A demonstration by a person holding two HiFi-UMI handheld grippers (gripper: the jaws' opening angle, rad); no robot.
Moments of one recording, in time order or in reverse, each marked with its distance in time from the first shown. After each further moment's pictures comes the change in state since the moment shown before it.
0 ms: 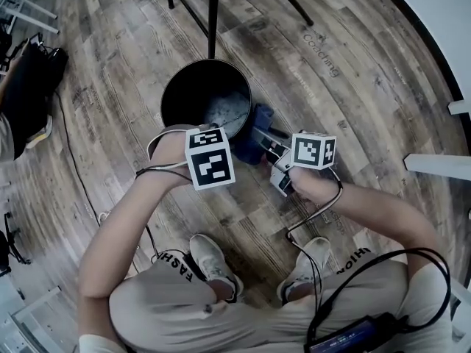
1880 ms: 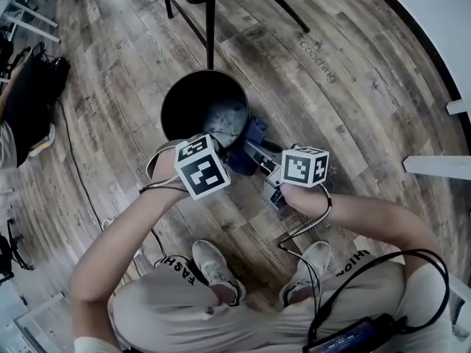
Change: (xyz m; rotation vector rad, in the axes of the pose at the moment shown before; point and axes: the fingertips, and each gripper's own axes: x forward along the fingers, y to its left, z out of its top) left arm -0.014 0.007 0.003 -0.210 -0.107 0.051; right arm -0.001 0.020 -0.012 -0.034 -0.025 -0.019
